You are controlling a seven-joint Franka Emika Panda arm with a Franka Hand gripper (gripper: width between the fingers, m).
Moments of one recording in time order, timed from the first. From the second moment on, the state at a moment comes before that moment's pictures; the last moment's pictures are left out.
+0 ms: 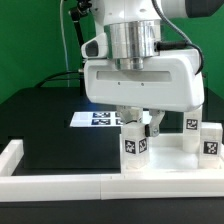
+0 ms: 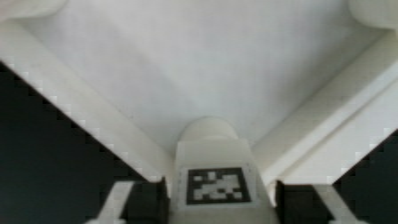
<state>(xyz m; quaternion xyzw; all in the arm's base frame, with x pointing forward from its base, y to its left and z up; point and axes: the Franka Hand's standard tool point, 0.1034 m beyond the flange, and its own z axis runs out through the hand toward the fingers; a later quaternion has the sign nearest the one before) 0.607 0.010 0.075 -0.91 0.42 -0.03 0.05</state>
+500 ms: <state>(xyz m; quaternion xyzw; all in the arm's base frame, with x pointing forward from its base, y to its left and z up) 0.623 0.015 0.074 -0.75 0.66 0.01 0.06</state>
